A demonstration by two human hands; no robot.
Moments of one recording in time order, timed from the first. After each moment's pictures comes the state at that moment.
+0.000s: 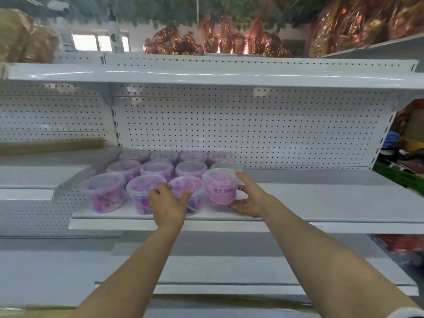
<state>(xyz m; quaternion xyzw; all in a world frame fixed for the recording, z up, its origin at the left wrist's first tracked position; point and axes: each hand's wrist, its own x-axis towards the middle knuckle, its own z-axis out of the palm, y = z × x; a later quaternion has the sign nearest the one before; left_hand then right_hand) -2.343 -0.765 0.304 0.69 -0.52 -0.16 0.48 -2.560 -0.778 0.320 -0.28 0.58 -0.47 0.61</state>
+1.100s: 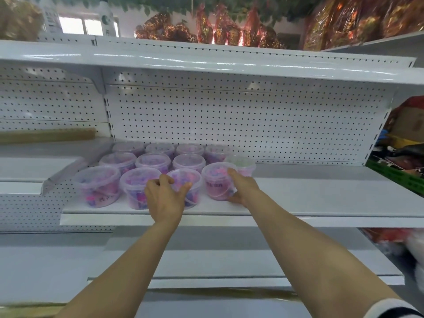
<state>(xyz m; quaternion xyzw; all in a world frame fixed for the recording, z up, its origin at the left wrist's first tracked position) -2.332 -0.777 0.292 0.67 -0.56 -0.11 0.48 -2.533 -0.799 0.316 -0.30 0.67 -0.52 0.44</state>
